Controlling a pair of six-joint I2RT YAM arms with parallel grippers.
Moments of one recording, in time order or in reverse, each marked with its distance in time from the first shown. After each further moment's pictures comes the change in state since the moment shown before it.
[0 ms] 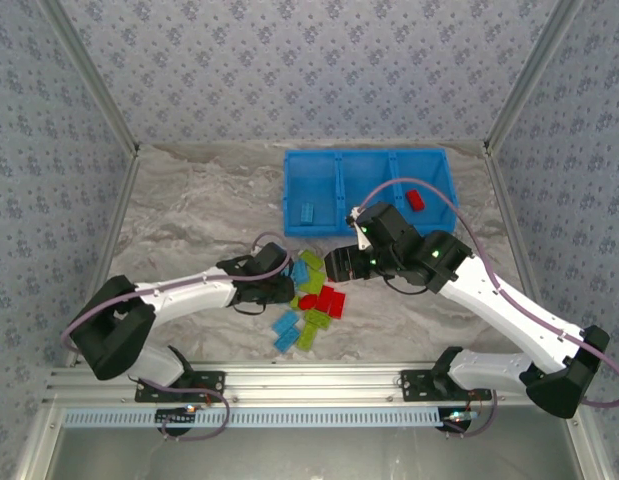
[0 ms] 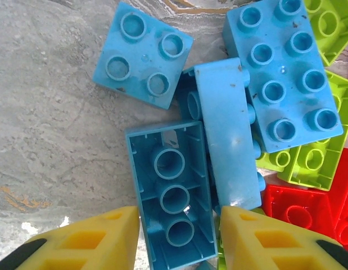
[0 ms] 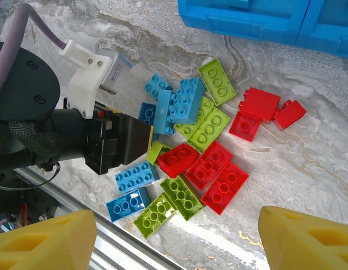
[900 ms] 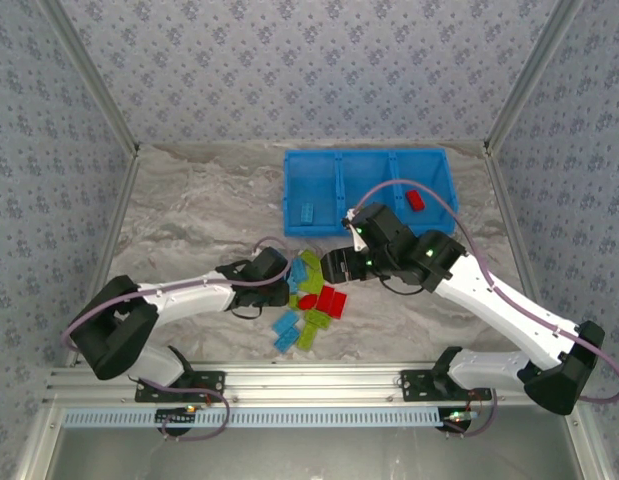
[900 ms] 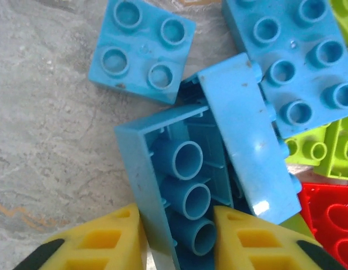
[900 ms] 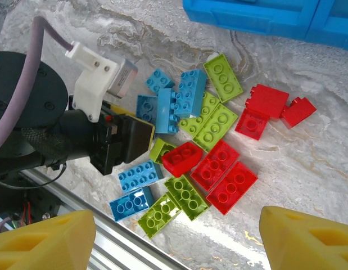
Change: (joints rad) left arm 0.002 0.005 -0.053 0.071 -0.022 0.093; right arm 0.015 0.022 -0.008 0.011 -0.024 0.015
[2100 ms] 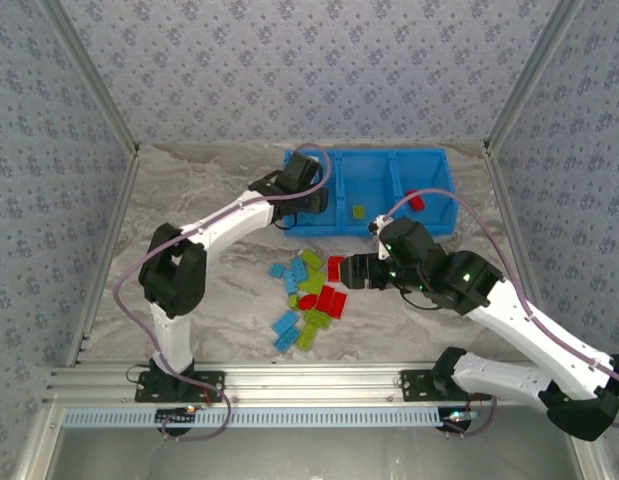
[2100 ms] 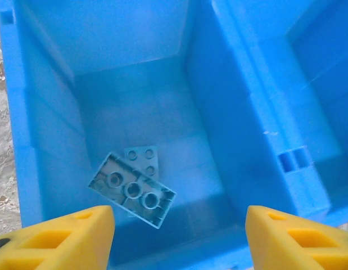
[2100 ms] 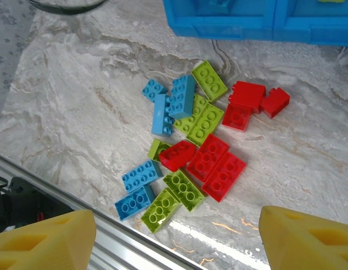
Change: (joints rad) left arm 0.157 0.477 0.922 -0.127 -0.093 0.383; right arm 0.009 -0.201 -0.092 -0.014 0.080 0.101
